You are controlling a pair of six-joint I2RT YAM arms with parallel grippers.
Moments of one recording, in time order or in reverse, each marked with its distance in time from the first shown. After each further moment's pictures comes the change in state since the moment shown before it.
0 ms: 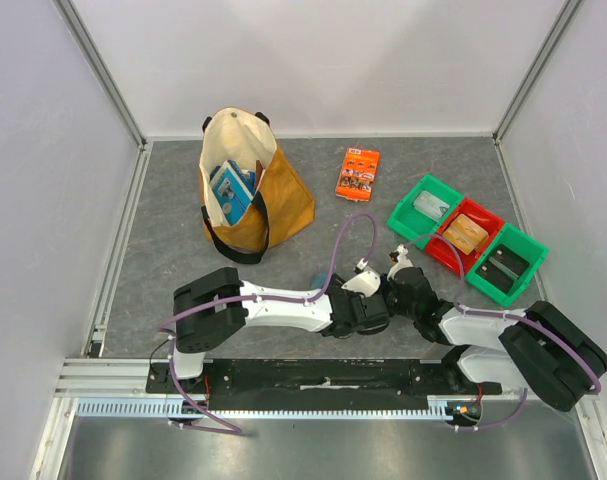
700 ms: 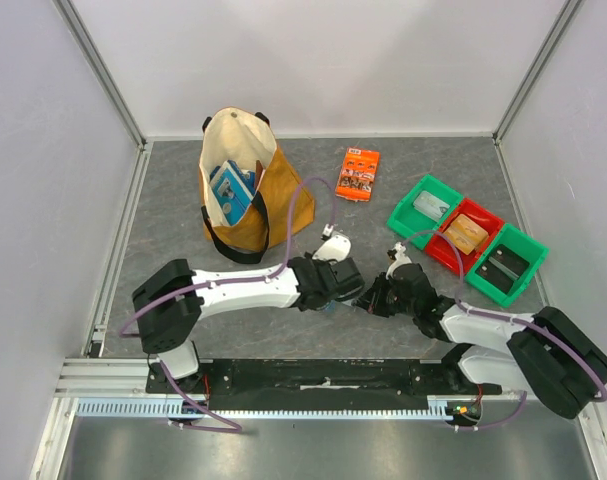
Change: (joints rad) left arm 0.149 -0.191 -0.058 -0.019 -0.047 -0.009; right arm -0.004 -0.027 0.039 -0.105 -0.011 -0.045
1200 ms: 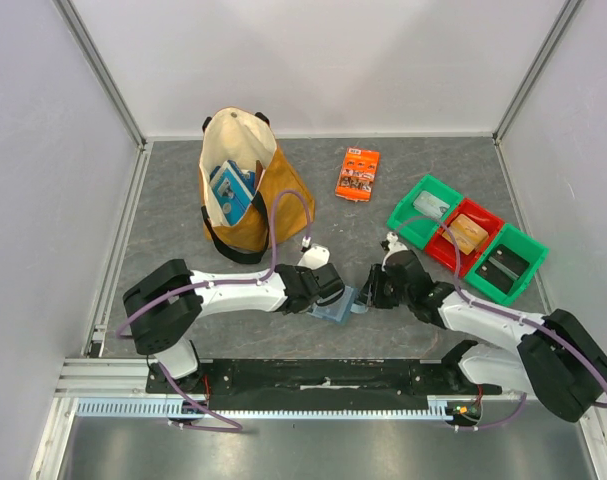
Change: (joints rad) left arm 0.080 -0.056 -0.224 0.106 0.182 -0.091; right arm 0.000 -0.037 0.150 -0.315 0.071 -0.142
